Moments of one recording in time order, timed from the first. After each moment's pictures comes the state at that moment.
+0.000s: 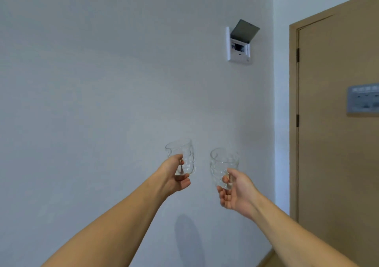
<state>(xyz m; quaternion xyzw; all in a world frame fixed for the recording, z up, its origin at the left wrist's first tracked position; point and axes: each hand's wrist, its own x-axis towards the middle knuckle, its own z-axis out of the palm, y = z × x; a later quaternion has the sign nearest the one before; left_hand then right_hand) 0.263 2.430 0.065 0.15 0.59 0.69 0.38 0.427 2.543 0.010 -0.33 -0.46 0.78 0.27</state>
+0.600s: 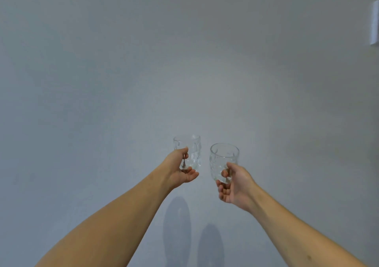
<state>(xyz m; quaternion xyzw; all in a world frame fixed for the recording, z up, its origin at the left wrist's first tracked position) 0.173 2.086 0.069 0.02 0.53 0.81 0.24 0.256 2.259 0.020 -0.20 -0.55 0.81 0.07</state>
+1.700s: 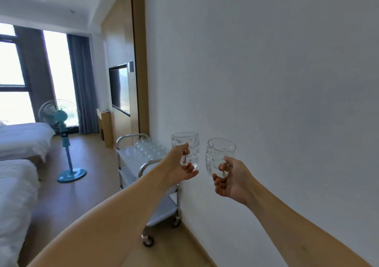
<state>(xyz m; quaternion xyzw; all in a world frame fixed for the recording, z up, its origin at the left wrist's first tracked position) 0.248 1.407 -0.010 -0.27 0.45 0.84 -0.15 0.149 1.573 -0.032 0.07 -0.58 0.71 -0.39</state>
